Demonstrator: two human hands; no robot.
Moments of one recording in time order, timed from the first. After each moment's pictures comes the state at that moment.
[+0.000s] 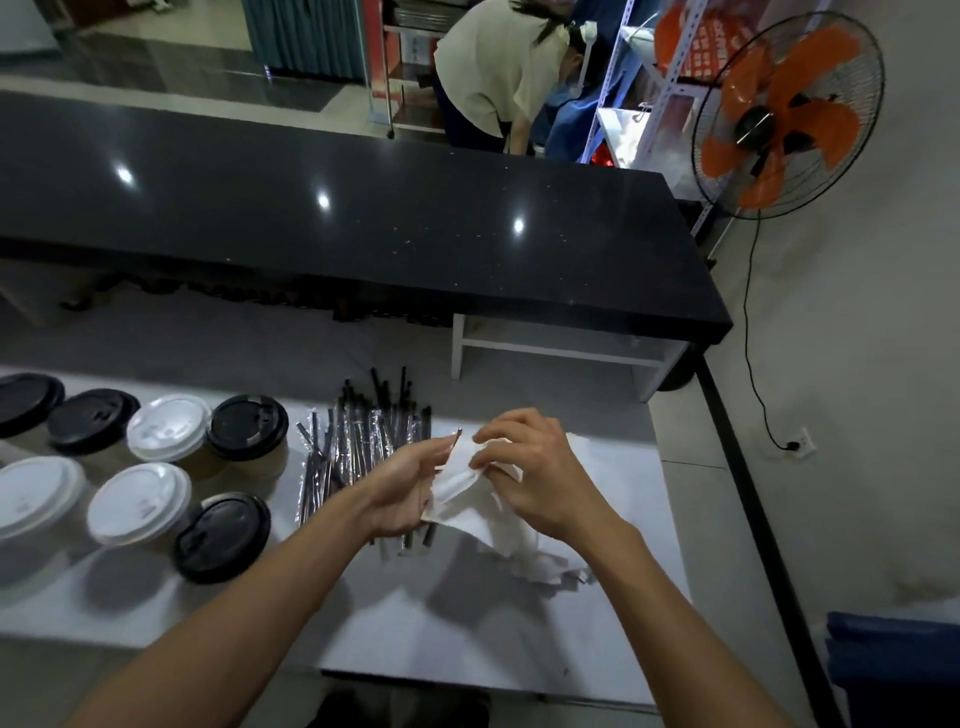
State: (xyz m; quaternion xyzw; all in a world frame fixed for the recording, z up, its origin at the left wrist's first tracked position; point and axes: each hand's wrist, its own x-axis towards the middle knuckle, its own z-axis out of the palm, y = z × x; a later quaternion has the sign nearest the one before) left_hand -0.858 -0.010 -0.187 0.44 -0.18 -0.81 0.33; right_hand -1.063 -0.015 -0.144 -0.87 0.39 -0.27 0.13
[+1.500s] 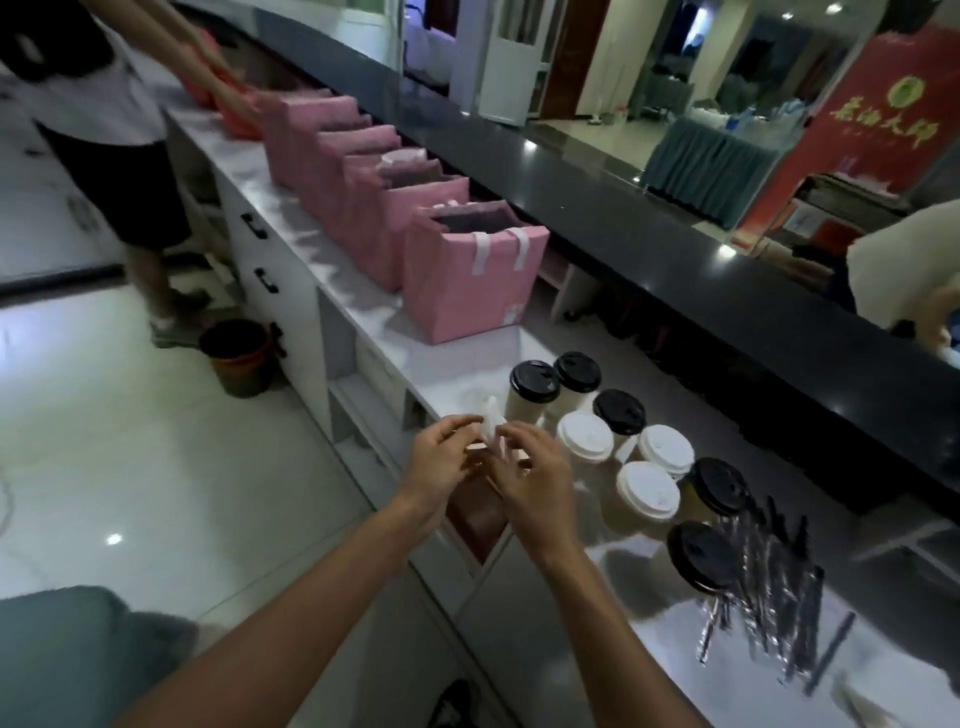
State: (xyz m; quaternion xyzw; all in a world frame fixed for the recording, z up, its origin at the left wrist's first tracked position) left_hand -0.493 0.334 -0.111 0.54 -0.07 -0.36 0.76; right_hand -0.585 0.243 -0.127 -0.85 0.25 -0.32 0.34
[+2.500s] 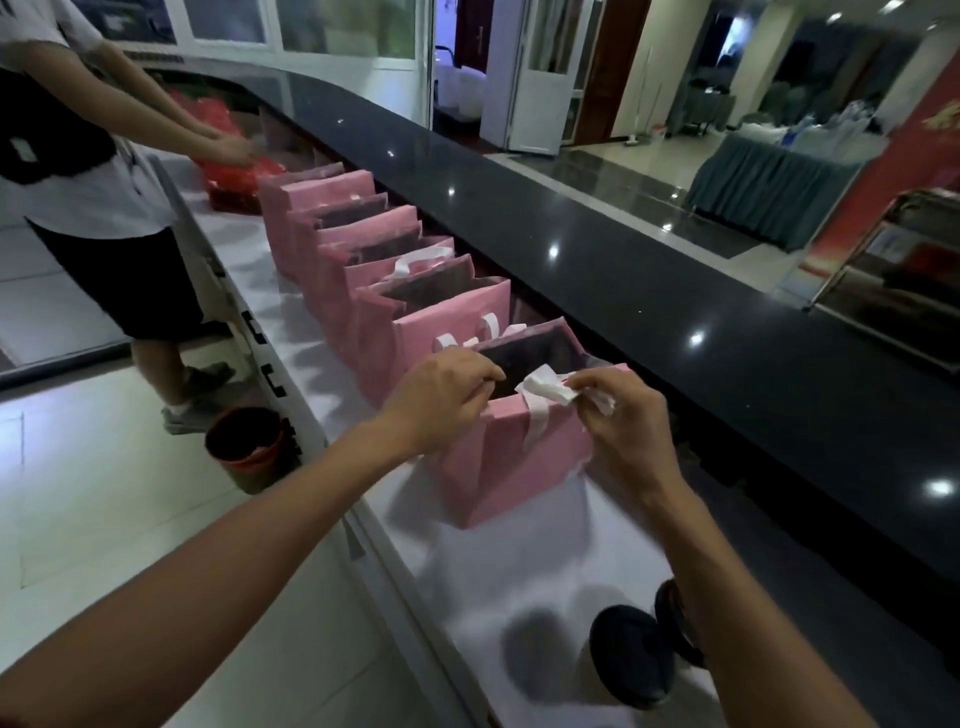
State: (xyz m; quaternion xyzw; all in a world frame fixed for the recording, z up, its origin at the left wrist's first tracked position) left_hand -0.103 0.148 -0.047 0.78 -0.54 0.09 0.31; right_hand -0.279 -0.015 -0.032 -0.88 0.15 -0.37 0.25
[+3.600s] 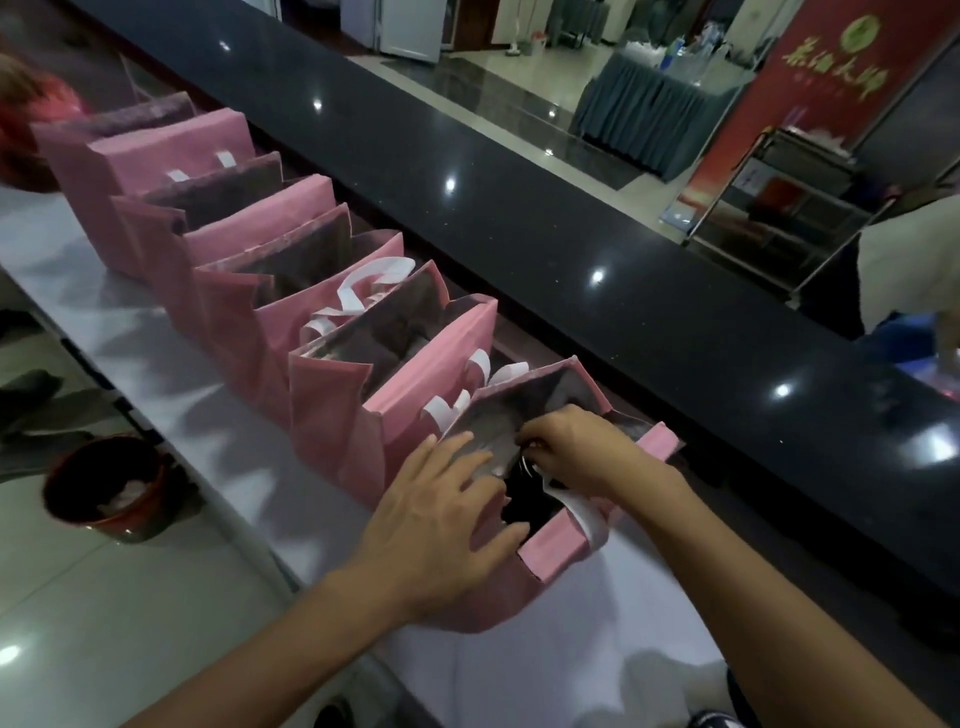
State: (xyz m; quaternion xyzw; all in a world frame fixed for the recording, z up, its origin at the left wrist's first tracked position) left_hand -0.018 0.138 -0.104 0.74 -0.62 0.02 0.26; right_hand -0.114 -0.062 -0.053 -0.96 0.24 0.13 0.07
